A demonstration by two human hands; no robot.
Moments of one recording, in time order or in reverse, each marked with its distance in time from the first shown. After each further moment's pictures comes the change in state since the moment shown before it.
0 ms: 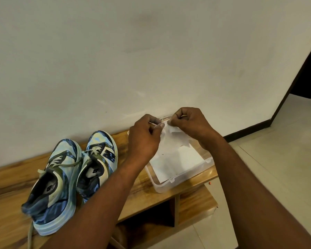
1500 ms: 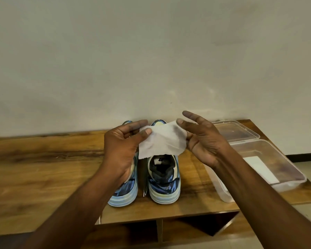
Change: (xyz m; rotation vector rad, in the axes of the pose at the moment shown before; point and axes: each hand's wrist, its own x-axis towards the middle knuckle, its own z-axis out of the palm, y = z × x) left_hand -0.046 -0.083 -0.197 -0.771 0.290 -0.402; right_hand -0.028 -0.064 0.174 0.917 -0.341 0.337
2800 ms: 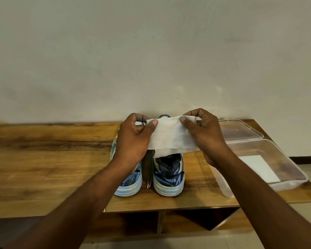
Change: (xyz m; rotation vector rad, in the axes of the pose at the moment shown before) left_hand 0.004 -0.010 -0.007 0.408 0.000 0.139; right_hand -0.001 0.015 0.008 -0.770 0.186 -0.374
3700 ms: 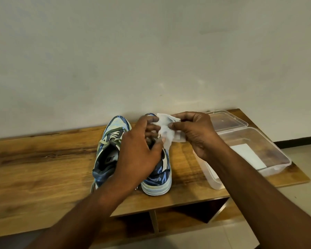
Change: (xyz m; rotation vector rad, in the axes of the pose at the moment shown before) left_hand -0.031 0.008 0.039 0.338 -0.182 0.291; right_hand 0.002 0.007 -0.022 0.265 -0.024 0.224
